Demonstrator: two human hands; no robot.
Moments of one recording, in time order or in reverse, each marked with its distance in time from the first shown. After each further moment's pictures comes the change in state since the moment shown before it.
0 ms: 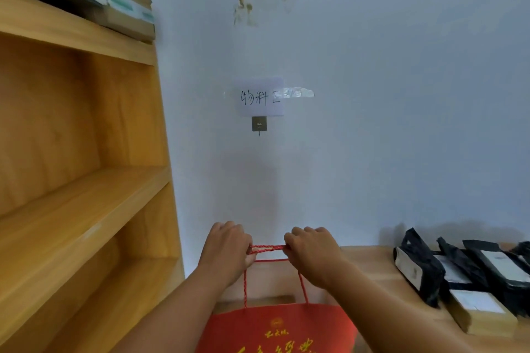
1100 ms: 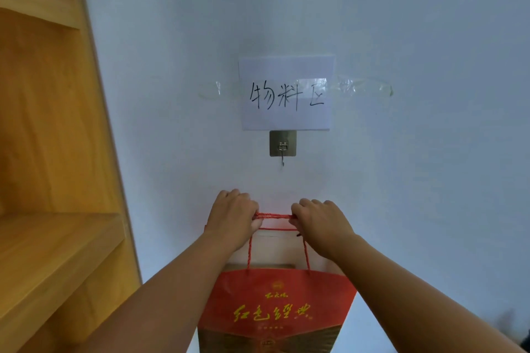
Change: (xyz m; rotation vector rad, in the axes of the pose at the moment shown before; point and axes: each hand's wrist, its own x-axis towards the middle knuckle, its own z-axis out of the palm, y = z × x) left_hand 0.389 -0.184 0.190 -0.020 0.089 -0.024; right_hand 0.397 0.170 0.176 -0.038 0.109 -0.008
